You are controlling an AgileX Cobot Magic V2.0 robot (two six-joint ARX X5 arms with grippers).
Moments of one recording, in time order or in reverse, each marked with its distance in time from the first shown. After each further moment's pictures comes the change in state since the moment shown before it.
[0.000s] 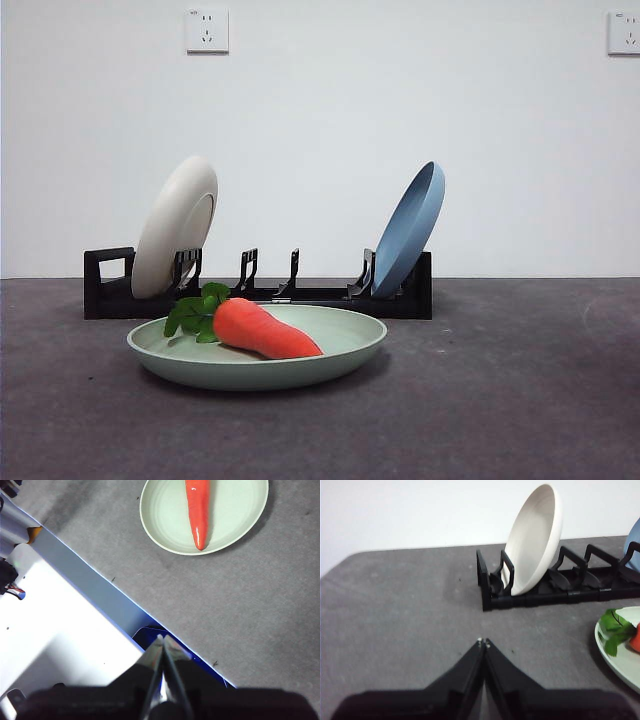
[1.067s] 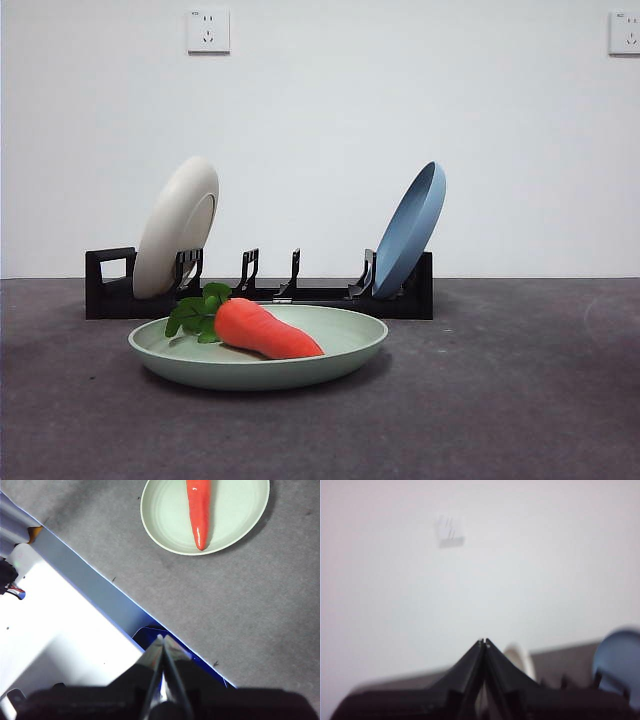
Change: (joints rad) left arm -0.100 0.270 0.516 0.067 -0.011 0.079; right arm 0.000 0.000 0.000 0.000 0.000 0.000
